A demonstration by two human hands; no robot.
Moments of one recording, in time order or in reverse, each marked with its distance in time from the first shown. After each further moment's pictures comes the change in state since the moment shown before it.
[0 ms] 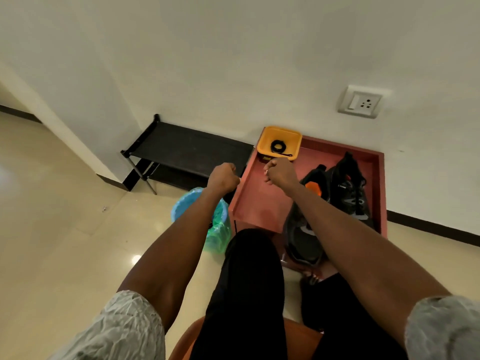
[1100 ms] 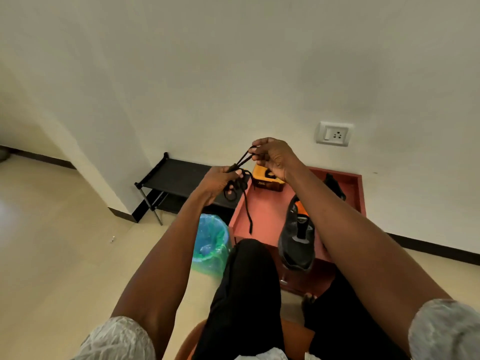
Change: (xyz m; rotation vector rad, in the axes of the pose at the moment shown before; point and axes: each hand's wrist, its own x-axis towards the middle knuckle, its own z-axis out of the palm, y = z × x) left_hand -0.095 0.051 -0.086 -0.800 -0.109 0.126; right_hand -0.097 -0.133 -0.081 0.712 -0.181 -0.061
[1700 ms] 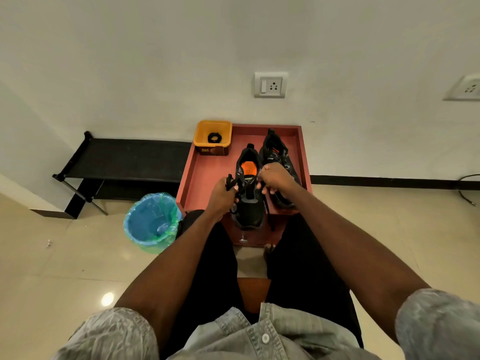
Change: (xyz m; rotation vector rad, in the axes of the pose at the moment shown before) left_hand -0.014 -0.115 0.170 0.139 -0.125 -0.093; right_hand -0.068 0.122 -0.160 -0.621 0.246 0.312
